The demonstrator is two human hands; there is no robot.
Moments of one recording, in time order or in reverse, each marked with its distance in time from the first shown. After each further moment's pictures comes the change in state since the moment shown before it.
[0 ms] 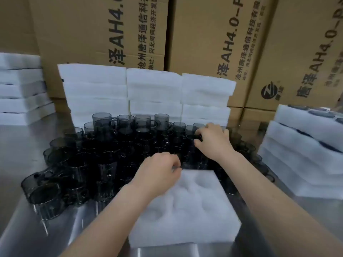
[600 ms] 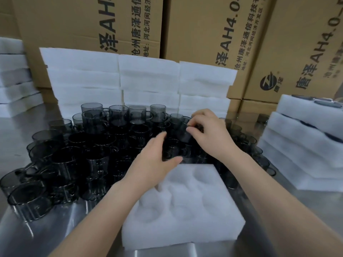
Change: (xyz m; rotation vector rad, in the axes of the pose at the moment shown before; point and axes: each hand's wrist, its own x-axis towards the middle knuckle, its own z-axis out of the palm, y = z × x) left_hand 0.013 -0.024 0.020 -0.402 0.099 -0.111; right_hand -0.023 -0.011 -0.009 0.415 0.201 -0.183
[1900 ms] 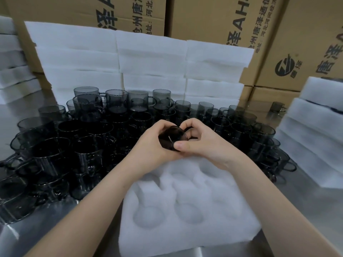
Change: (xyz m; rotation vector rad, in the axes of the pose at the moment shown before) left_hand 0.021 -0.016 -0.001 -0.349 -0.010 0.058; right_hand -0.014 0.013 0.045 0.908 -0.456 0.281
